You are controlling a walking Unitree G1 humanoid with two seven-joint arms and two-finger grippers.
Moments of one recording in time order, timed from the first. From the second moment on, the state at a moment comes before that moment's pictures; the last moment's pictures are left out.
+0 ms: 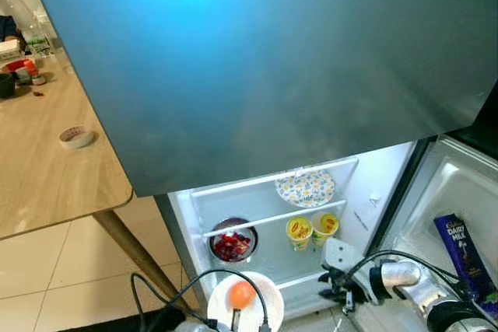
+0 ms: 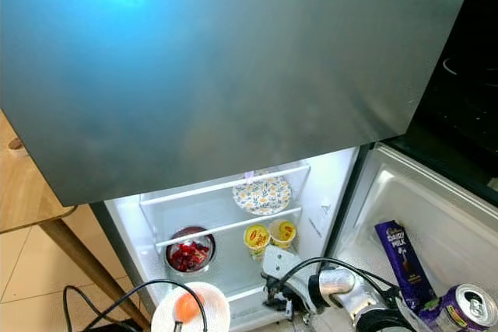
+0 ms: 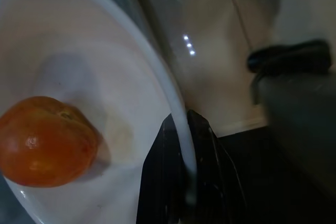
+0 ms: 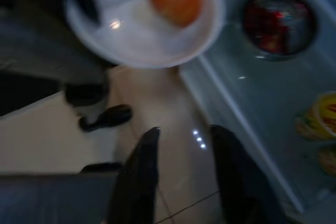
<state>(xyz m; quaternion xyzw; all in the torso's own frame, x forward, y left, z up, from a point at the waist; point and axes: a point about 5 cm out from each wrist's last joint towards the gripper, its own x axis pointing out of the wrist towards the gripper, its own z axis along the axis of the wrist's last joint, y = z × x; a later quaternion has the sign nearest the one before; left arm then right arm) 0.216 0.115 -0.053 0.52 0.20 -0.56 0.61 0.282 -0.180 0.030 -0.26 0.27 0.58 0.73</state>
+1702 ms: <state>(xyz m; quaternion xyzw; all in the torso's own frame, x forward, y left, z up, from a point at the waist) 0.214 0.117 -0.016 0.55 -0.05 -0.67 0.50 0.274 -0.147 0.043 -0.51 0.19 0.68 0.48</state>
